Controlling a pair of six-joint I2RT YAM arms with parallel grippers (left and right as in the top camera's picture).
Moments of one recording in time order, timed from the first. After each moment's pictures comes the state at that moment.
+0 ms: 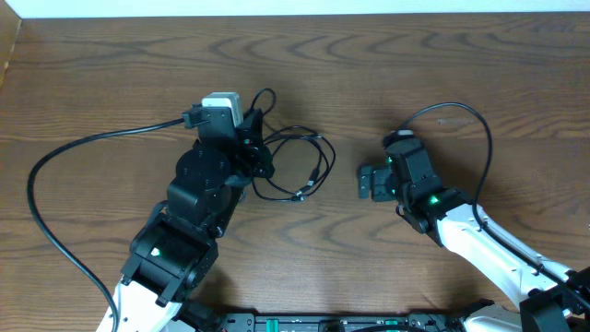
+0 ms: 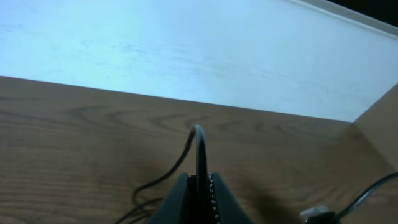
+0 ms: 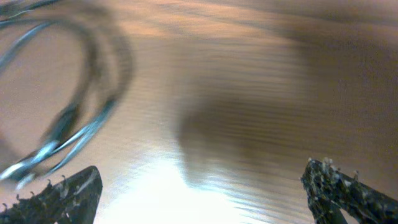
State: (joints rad) left arm -0.52 0.91 0.93 -0.28 -0.22 -0.41; right arm 0.45 1.42 0.65 -0.12 -0.01 0.32
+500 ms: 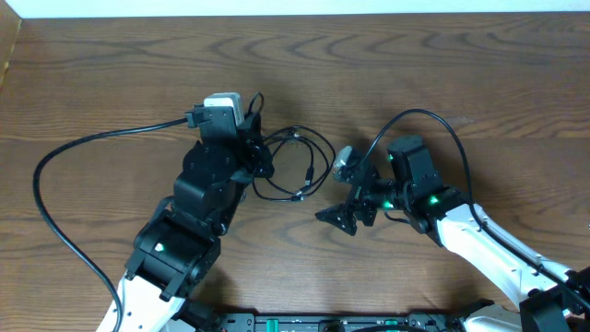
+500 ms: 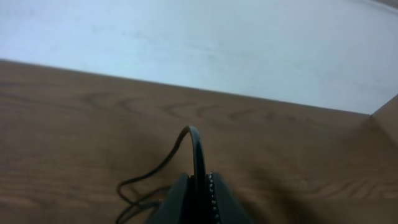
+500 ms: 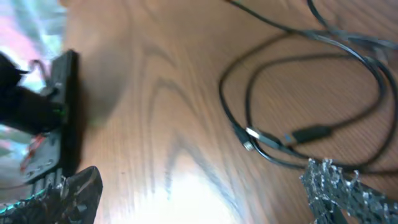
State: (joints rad) left arm -0.52 0.93 0.93 -0.33 -0.24 -0.42; right arm 0.45 1.42 0.65 -0.02 -0.82 -0.20
